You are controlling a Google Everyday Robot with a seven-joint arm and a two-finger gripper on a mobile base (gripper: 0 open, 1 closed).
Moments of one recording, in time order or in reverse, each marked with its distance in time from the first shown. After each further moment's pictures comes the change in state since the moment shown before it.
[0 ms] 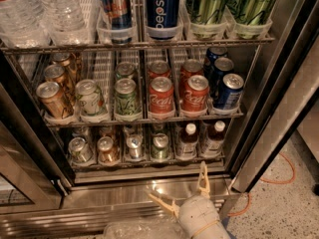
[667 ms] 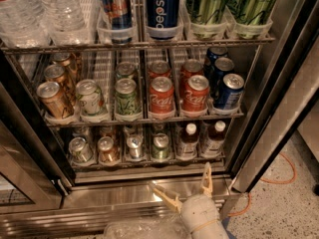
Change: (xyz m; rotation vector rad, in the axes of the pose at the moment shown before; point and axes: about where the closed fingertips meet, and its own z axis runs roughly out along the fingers) arm 0.020 -0.021 0.008 0.080 -0.032 0.051
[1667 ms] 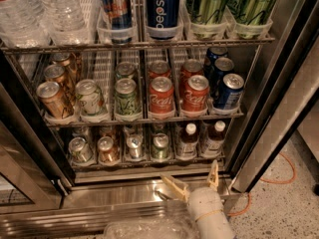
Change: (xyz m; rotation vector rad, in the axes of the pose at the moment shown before) arm 0.031 -0.043 0.020 0.082 0.003 0.062
